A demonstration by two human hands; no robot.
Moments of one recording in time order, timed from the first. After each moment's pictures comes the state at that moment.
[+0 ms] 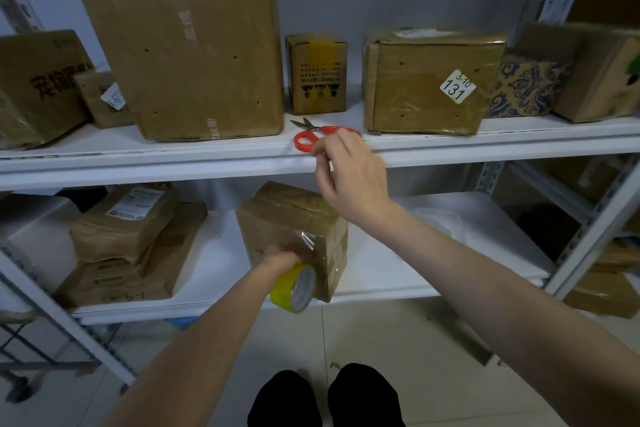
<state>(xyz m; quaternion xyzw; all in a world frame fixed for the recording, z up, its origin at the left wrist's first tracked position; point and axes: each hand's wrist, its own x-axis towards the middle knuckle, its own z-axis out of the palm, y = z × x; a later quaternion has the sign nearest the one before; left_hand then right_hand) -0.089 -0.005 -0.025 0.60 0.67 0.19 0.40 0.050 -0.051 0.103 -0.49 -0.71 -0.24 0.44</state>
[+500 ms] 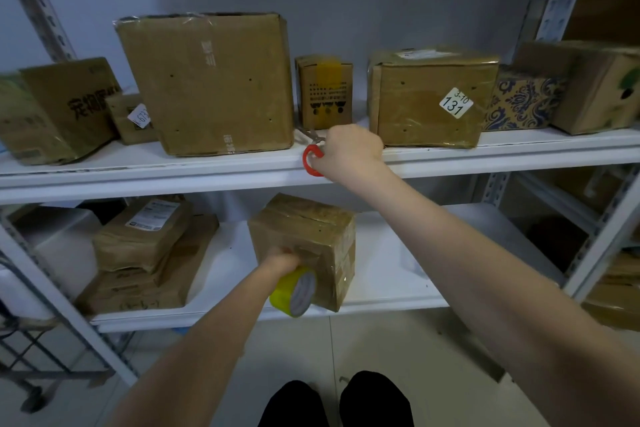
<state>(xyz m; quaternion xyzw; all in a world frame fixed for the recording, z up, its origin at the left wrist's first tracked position) -0.106 -0.008 -0.007 0.59 0.67 0.21 0.40 0.028 -0.032 0.174 -0.75 -0.64 -0.08 0.16</state>
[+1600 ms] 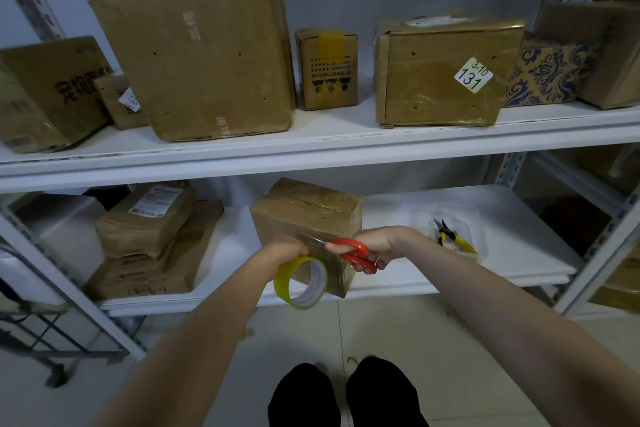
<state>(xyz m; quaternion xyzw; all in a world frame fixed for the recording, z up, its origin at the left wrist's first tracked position) -0.106 -0.005 -0.005 0.56 0.65 0.16 0.48 0.083 -0.025 0.008 -0.60 -0.59 0.54 -0.02</state>
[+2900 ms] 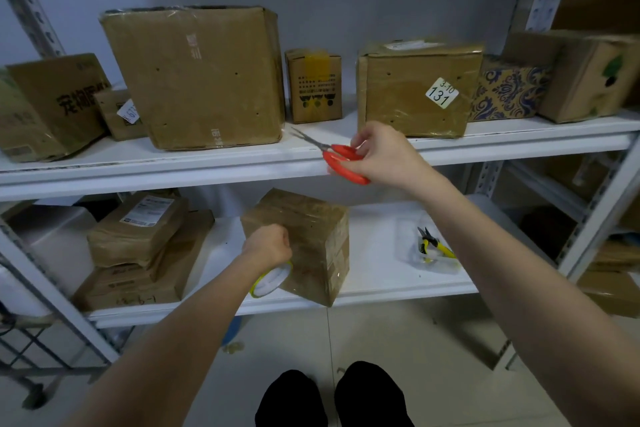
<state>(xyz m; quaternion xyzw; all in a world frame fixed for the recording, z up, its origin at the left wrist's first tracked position) -0.112 -0.012 0.017 0.76 0.63 0.06 0.12 0.100 -0.075 0.156 -0.63 -0.66 0.17 0.37</state>
